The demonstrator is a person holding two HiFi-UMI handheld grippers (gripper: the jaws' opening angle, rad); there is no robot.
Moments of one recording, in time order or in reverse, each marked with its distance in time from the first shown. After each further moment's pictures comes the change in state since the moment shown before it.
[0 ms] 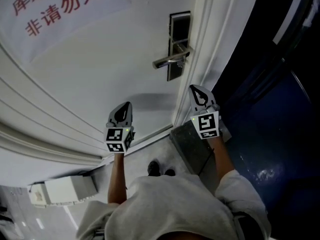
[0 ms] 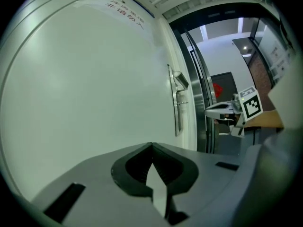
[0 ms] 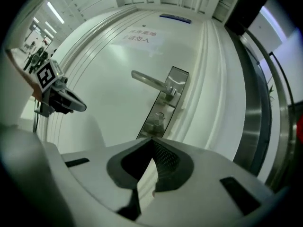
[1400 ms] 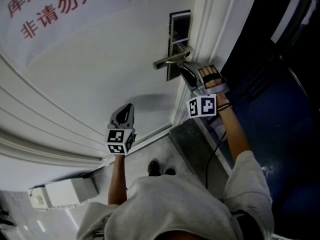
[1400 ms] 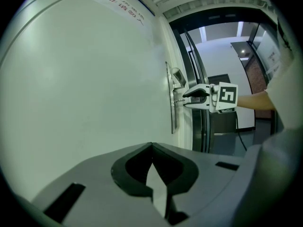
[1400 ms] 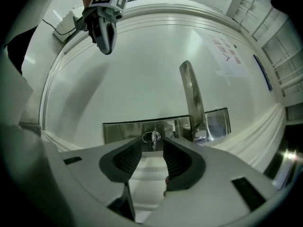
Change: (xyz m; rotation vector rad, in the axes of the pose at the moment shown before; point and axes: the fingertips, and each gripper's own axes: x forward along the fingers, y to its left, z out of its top) left arm 0.006 -0.006 -0.010 -0.014 0.014 -0.058; right arm 0.065 -0.008 0.030 -1.000 0.062 0.023
